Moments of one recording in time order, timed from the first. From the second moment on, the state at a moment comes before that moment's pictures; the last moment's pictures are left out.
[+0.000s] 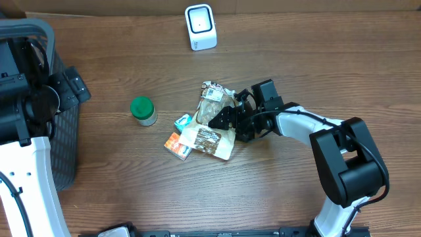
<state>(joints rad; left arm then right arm) 0.24 1.37 1.74 -1.31 -0.16 -0.24 0.37 1.93 0.98 -0.16 -0.83 0.66</state>
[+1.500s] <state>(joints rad) 0.24 1.37 1.74 -1.31 -0.16 -0.24 0.38 1.50 1.31 -0.73 -0.68 0.40</state>
